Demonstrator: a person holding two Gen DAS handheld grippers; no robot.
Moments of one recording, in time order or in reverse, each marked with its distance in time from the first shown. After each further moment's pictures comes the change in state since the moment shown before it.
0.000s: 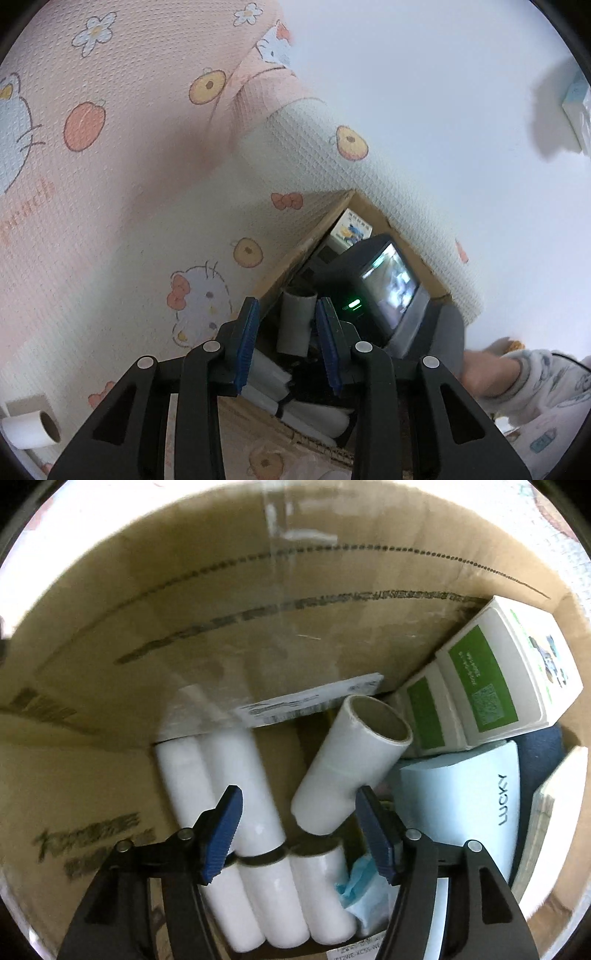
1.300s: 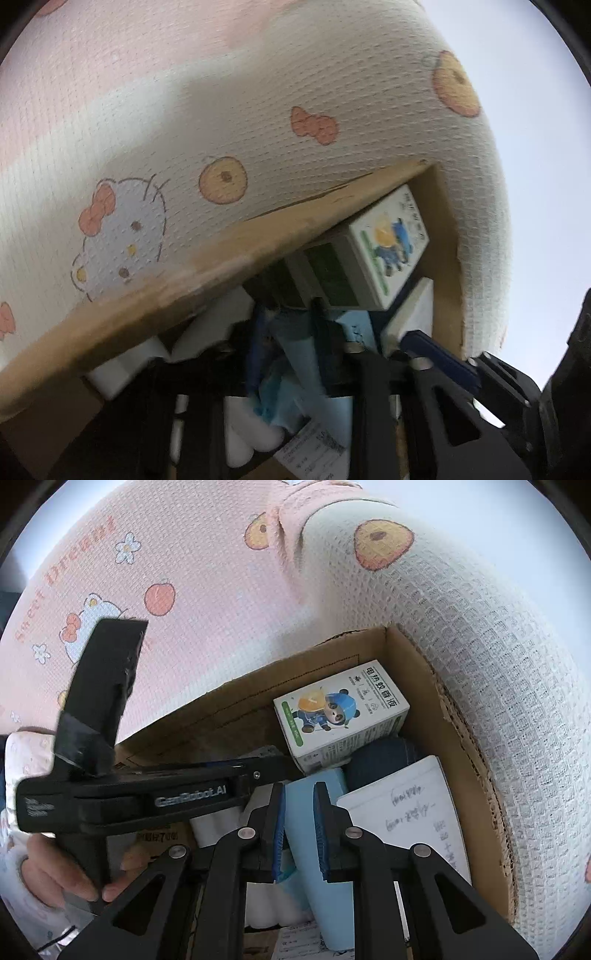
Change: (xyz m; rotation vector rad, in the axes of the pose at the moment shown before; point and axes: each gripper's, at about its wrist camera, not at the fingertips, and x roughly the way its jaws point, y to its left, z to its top) left arm 0.161 -0.020 0.026 -0.452 0.293 0.069; right arm -0.126 -0.084 -0.037 0.214 -0.308 0.096
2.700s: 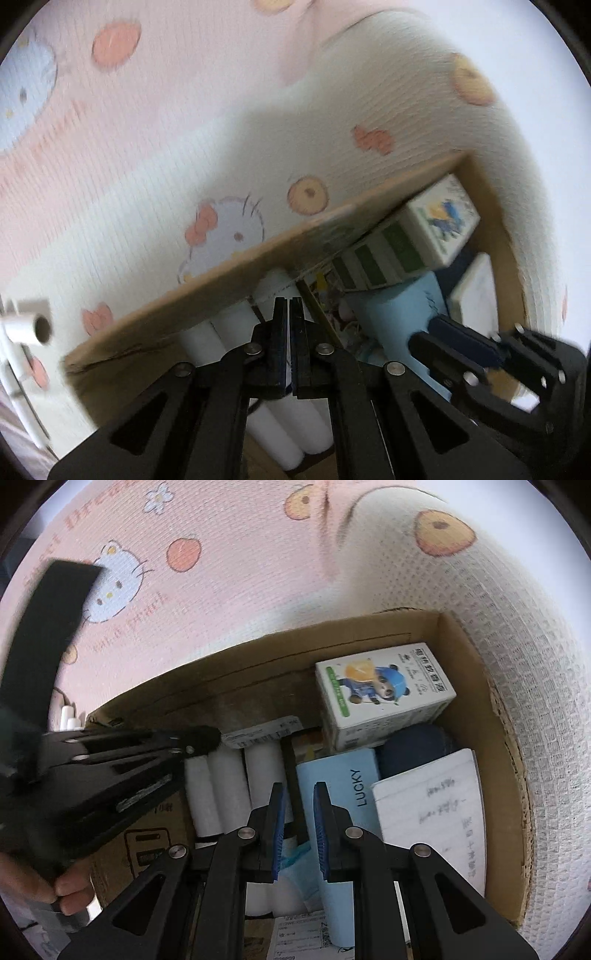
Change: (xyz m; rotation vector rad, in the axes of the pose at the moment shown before) left arm -0.072 -0.015 -0.033 0.153 -0.137 0.335; right arm 0.019 0.050 -0.004 -0.139 0.074 -0.085
